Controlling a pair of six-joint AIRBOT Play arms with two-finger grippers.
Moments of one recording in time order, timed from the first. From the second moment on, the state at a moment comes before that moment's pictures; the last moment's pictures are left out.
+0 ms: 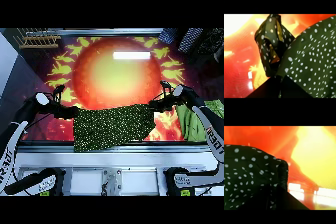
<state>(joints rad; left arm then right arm) -0.02 -1.30 0.90 1.15 -1.06 -1.45 -0.01 -1.55 1.09 -1.21 0.99 1.45</state>
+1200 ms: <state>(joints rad) 0.02 -0.69 0.96 1.15 -1.19 -1.58 -0.01 -0.82 1.16 -1.25 1.28 1.48</state>
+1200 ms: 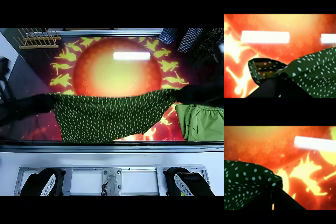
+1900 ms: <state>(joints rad) 0.02 -1.11 0.75 1.15 -1.00 -1.58 -0.01 -0.92 0.86 -1.24 1.13 1.52</state>
